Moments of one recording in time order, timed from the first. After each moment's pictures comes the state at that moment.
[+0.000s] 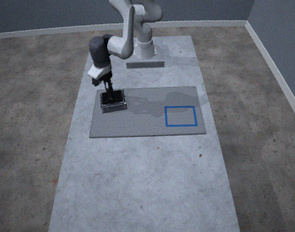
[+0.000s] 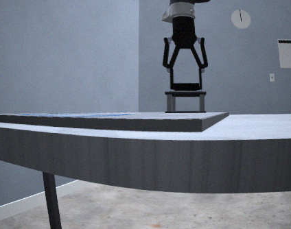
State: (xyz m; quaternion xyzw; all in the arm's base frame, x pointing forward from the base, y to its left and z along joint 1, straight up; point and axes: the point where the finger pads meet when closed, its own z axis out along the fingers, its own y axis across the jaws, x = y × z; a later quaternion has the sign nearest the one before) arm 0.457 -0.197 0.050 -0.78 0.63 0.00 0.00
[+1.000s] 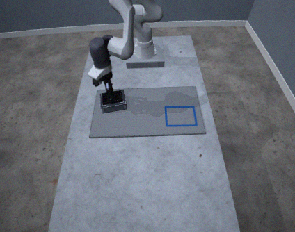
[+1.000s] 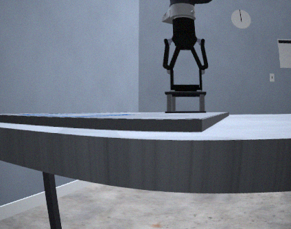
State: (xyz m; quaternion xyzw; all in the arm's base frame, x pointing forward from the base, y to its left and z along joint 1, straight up) arm 0.456 -0.196 0.045 -0.78 0.63 0.00 0.00
